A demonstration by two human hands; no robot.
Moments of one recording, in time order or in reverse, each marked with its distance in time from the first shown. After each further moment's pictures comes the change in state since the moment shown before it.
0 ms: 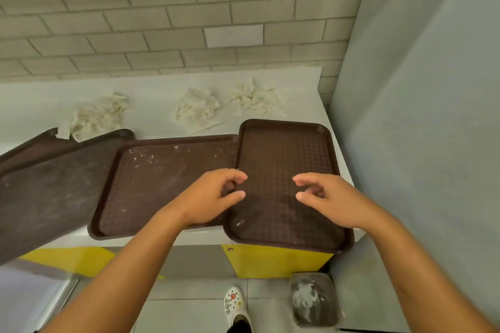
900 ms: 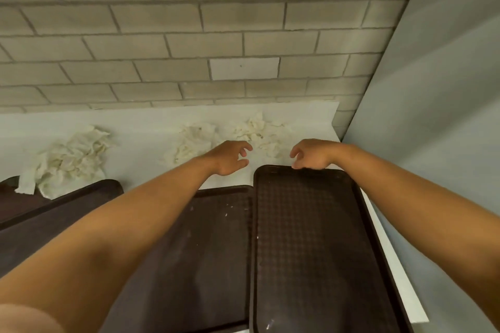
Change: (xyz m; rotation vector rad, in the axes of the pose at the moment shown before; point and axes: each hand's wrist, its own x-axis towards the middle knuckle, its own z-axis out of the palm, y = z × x) left_hand 0.279 -0.110 -0.111 0.255 -0.144 -0.017; right_hand 0.317 -0.025 -0.081 -0.545 -0.321 0.204
